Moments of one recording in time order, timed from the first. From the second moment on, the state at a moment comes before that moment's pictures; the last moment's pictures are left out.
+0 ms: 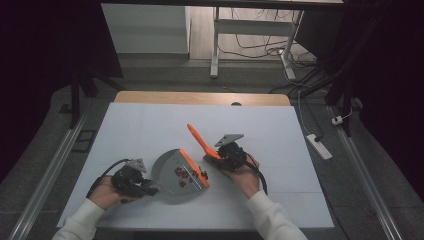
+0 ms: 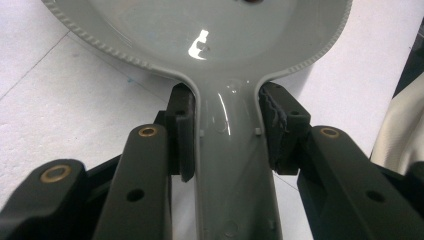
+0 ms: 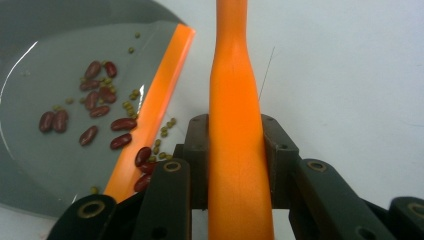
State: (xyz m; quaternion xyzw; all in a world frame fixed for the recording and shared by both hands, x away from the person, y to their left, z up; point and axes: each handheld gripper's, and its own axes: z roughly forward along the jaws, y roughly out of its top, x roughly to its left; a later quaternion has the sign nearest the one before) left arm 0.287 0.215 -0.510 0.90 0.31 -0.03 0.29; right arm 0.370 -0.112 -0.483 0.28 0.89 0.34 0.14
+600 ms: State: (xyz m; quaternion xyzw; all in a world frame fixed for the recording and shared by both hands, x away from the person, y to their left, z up) left arm 0.286 0.215 -0.511 0.90 0.31 -0.03 0.29; right arm 0.340 -0.078 -0.469 0.23 0.88 0.40 0.08
